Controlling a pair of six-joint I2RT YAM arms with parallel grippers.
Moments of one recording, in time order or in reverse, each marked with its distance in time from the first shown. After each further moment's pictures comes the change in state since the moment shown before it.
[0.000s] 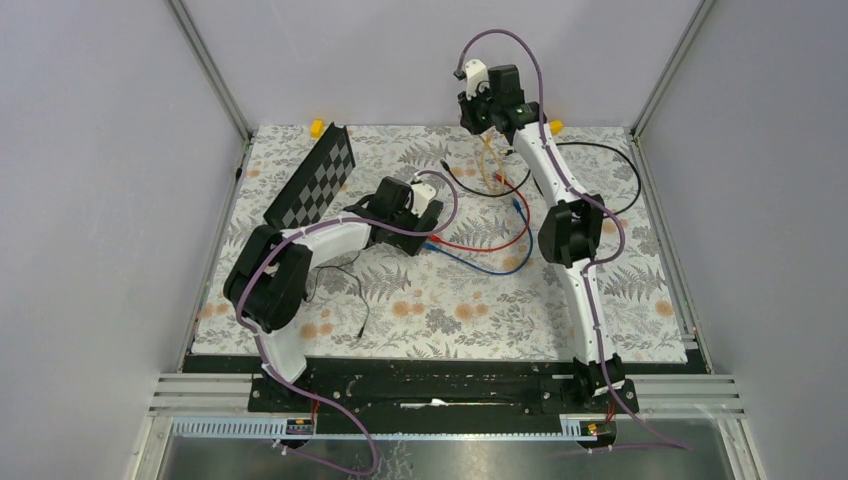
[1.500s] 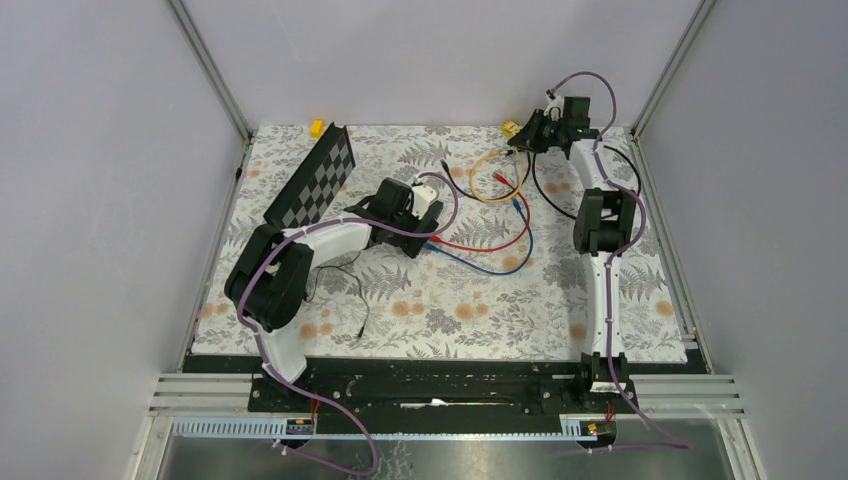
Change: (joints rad) left arm 0.000 0.001 -0.011 0.006 0.025 0.002; right arm -0.347 0.216 -0.132 0.238 -0.423 0.674
